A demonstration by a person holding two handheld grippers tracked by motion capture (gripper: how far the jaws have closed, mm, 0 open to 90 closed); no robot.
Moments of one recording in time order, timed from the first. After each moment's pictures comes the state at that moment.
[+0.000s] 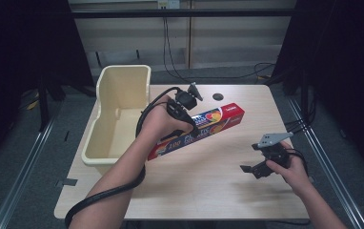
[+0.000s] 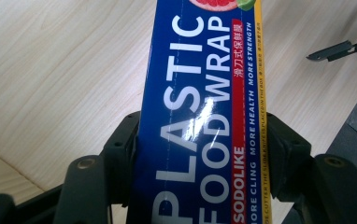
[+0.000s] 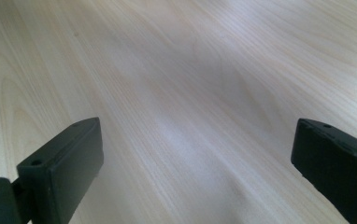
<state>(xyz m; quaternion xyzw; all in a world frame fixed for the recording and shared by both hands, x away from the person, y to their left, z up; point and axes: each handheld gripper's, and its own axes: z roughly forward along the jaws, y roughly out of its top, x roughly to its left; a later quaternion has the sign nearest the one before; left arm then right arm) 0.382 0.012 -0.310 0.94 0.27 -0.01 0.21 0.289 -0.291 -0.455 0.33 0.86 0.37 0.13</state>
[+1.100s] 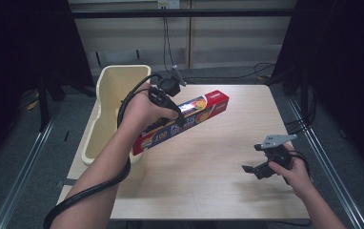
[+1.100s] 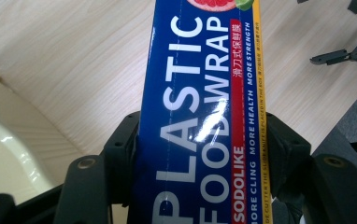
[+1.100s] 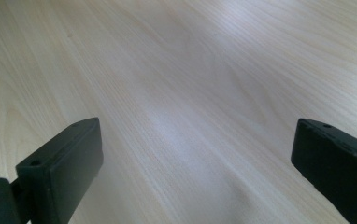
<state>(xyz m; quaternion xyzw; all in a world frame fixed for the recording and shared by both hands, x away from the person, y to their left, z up) 0.388 0.051 -0.268 0.92 0.33 -0.01 0.20 0.286 -0.299 -0.460 0.34 0.85 0.38 0.13</state>
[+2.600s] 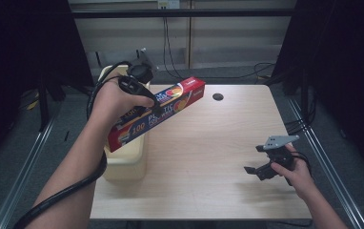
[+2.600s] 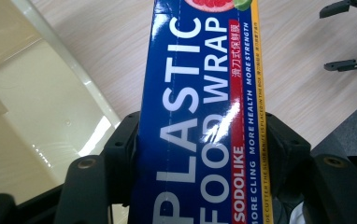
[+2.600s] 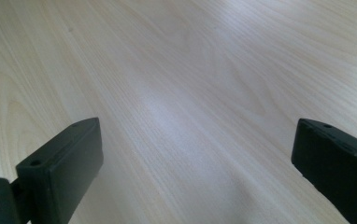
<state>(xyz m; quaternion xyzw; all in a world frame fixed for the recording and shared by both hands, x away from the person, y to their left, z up) 0.385 0.107 -0.228 0.89 0.41 0.01 0.20 0.284 -0.306 -0.463 0.34 0.85 0.38 0.13</state>
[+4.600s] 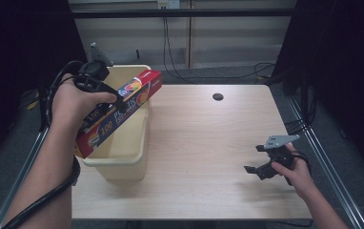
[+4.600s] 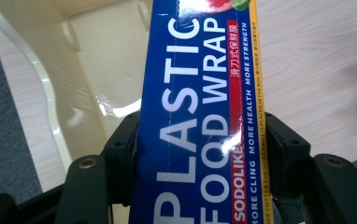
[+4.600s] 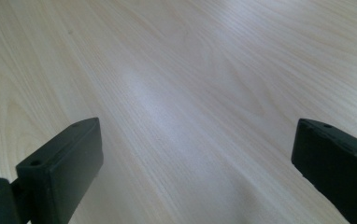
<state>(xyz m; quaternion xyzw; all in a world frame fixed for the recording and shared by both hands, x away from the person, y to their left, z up) 0.375 0.188 -0.212 0.82 0.54 0.04 0.20 0.286 -0.308 -0.464 0.34 0.85 0.39 0.12</state>
